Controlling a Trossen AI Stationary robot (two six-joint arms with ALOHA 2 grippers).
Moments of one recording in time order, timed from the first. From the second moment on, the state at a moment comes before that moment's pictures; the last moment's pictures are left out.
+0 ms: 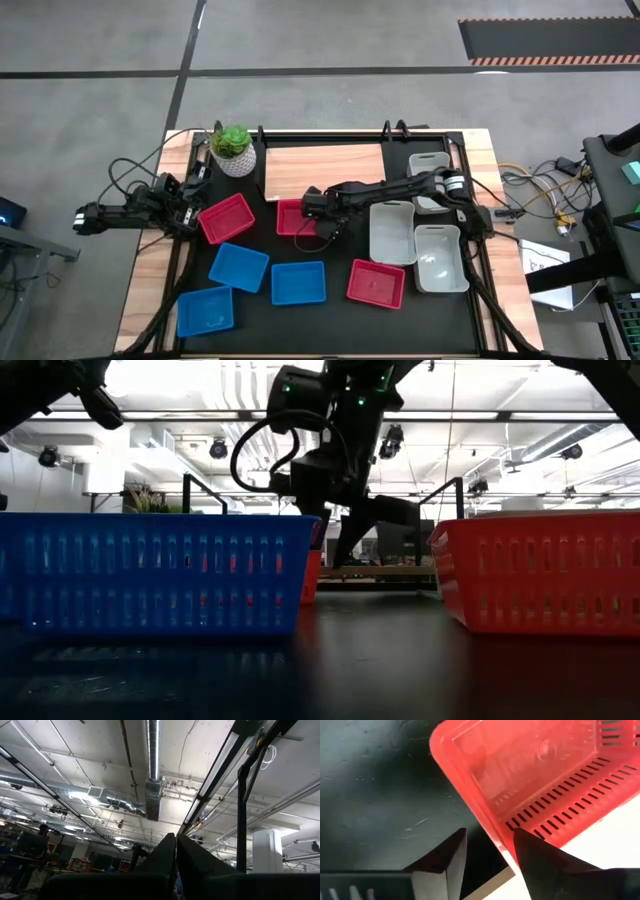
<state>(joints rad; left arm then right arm) 0.01 0.09 0.01 0.80 -0.11 -0.18 -0.02 2.14 1.70 -0.85 0.21 -1.11</state>
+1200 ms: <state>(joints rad) 0.01 0.10 0.01 0.79 -0.11 -0.18 0.04 1.96 1.80 -0.88 0.47 -0.57</state>
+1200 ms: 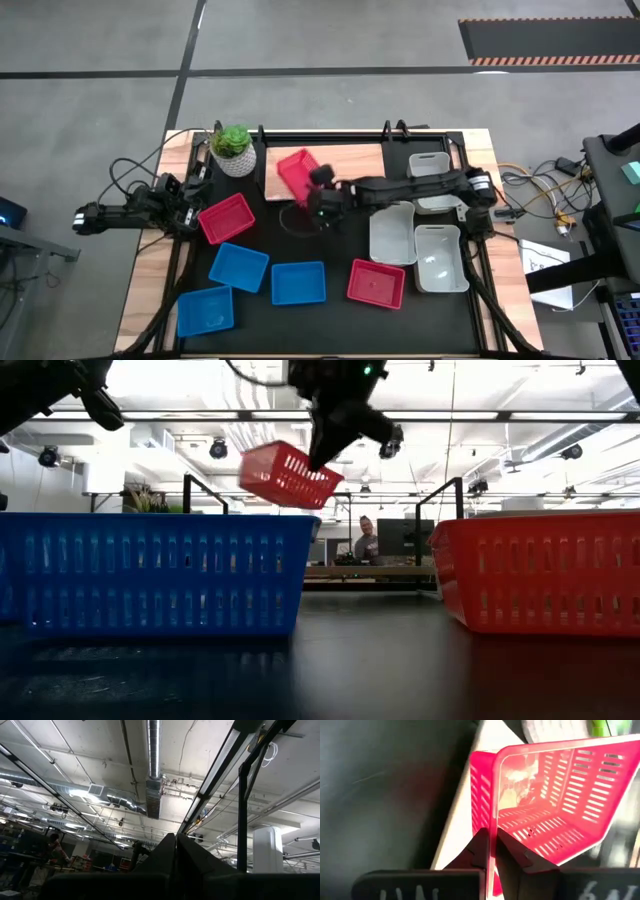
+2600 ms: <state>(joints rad) 0.01 0.10 0.01 0.80 -0.11 -0.18 -0.12 2.04 1.86 -0.83 0.43 -0.29</state>
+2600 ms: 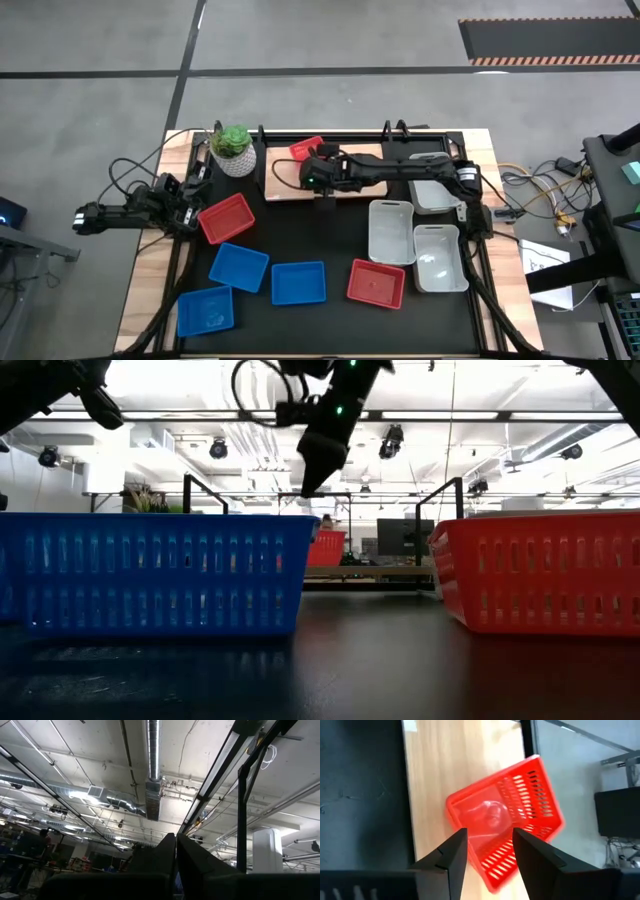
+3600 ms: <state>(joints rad) 0.01 0.10 0.01 0.80 -0.11 -0.18 -0.38 2.12 1.84 -0.82 0.01 -0.12</state>
